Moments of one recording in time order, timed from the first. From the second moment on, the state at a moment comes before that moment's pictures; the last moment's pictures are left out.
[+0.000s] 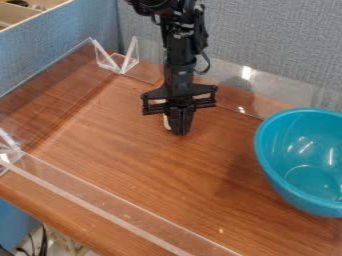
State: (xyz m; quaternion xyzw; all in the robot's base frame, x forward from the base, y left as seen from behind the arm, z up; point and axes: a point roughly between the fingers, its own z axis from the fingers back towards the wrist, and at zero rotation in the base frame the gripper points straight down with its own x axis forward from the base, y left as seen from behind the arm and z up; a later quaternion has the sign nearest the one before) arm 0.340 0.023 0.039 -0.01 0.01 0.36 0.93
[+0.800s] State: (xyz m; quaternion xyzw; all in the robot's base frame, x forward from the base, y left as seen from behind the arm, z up) arm 0.337 -0.064 0.125 -0.06 -0.04 0.18 0.98
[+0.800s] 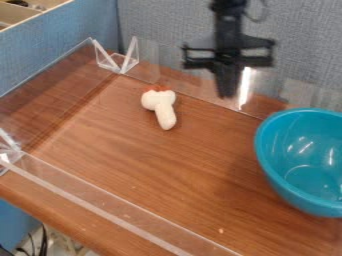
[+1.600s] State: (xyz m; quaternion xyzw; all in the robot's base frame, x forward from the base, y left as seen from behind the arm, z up) arm 0.324 -0.079 0.134 -0.05 -0.03 0.12 0.99
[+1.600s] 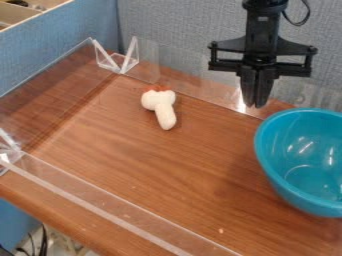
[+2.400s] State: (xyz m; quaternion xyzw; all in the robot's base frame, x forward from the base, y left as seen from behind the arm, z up) arm 0.319 -0.083 0.131 -0.05 -0.02 0.10 0.99
